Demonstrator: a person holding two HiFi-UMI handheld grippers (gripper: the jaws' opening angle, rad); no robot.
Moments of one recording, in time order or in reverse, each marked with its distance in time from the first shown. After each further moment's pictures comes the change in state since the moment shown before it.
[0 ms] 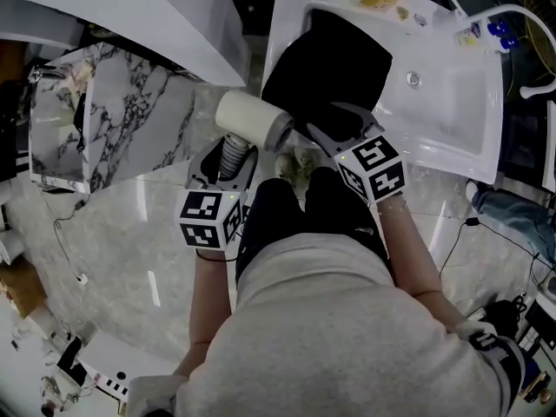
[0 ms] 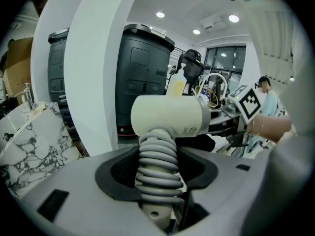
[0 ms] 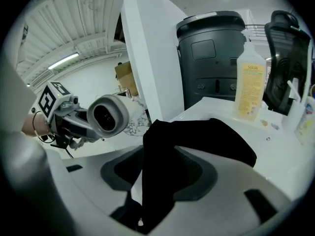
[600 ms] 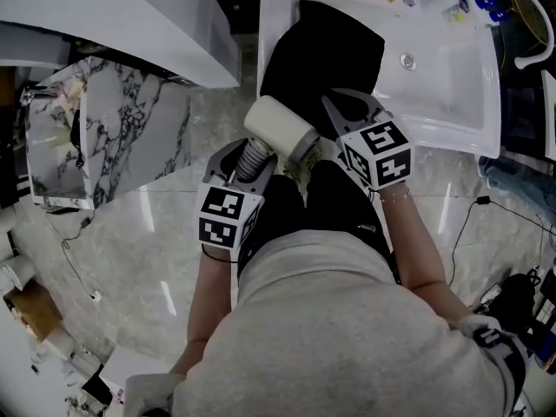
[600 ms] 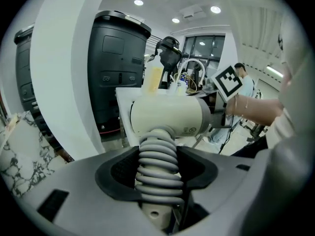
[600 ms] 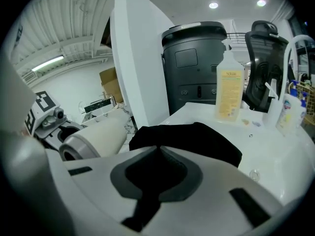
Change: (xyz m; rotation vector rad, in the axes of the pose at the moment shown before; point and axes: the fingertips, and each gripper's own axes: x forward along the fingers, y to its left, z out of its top) left arm 0.012 -0.034 -0.024 0.183 0.127 -0.196; right arm -0.010 -0.023 0.009 0.096 -0.073 -0.176
